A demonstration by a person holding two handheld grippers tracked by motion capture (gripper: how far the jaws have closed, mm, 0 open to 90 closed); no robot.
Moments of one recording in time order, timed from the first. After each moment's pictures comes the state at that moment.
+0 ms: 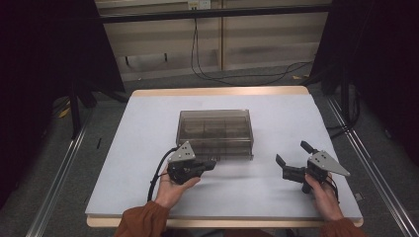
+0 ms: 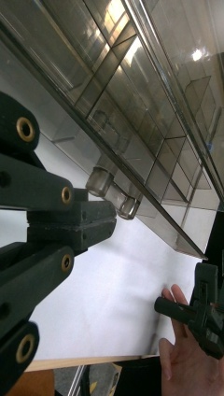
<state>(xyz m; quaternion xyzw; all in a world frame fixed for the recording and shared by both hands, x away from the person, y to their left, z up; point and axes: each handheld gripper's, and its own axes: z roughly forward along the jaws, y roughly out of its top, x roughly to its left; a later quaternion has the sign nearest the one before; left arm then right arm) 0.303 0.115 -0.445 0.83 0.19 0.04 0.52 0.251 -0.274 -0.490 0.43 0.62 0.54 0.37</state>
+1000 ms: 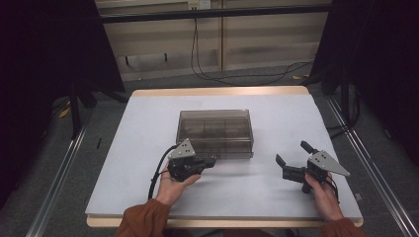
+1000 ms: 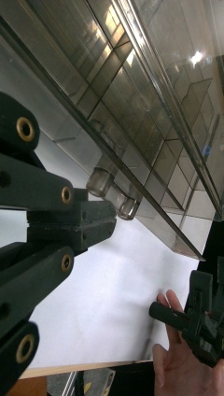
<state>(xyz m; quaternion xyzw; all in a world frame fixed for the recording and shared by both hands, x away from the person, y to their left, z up) 0.310 0.115 -0.446 0.82 0.21 0.04 0.53 0.251 -0.274 -0.490 0.43 0.62 0.54 0.37</state>
